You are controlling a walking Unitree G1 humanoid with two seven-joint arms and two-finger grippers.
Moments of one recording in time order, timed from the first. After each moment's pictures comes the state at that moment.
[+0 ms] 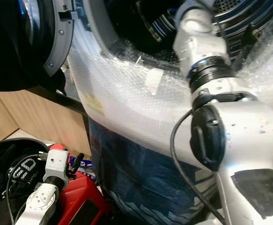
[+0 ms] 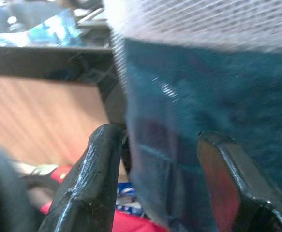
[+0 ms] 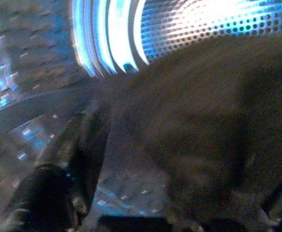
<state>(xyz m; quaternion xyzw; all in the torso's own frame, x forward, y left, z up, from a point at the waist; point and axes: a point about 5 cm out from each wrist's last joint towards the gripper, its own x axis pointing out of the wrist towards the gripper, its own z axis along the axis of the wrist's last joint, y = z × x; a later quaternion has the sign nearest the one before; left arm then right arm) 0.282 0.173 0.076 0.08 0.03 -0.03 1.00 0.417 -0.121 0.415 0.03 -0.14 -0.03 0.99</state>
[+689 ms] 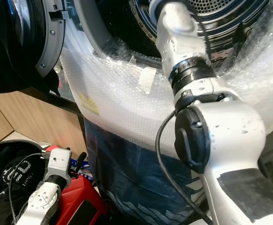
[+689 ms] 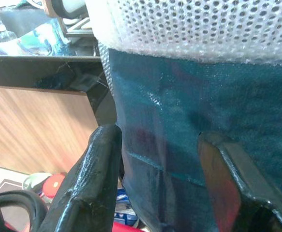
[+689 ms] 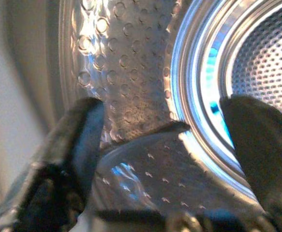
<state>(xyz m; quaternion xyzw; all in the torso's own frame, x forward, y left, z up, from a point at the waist) 0.283 0.170 0.081 0.08 0.02 -0.04 1.00 0.401 -0.084 0.447 0.10 -0.25 0.17 0.95</state>
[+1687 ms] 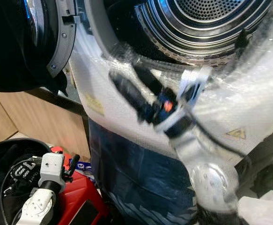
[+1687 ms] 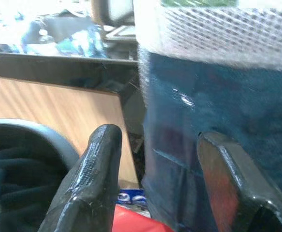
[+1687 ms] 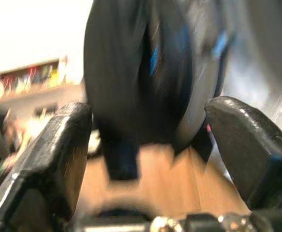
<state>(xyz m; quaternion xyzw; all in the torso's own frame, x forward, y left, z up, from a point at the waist) 0.267 0.182 0.080 0.08 0.01 0.01 1.00 0.249 -0.100 0.251 0.19 -0.12 0.53 0.82</state>
